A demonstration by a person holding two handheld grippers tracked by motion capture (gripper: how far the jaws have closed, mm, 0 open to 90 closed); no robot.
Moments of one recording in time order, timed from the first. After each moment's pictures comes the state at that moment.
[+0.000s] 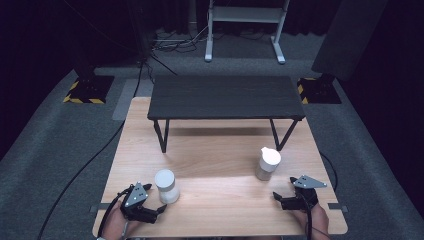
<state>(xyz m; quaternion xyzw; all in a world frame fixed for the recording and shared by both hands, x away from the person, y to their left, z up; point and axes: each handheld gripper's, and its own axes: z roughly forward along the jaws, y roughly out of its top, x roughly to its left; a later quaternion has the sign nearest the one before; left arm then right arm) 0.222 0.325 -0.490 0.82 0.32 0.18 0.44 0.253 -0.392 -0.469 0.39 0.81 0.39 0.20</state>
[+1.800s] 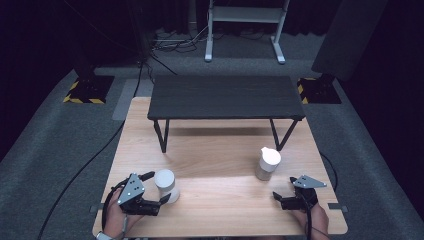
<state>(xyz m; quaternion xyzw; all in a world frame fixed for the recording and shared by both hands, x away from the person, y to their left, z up) 0.208 0.309 -0.437 0.78 0.28 0.22 0.52 0.253 -0.391 -0.468 0.39 0.81 0.39 0.20</state>
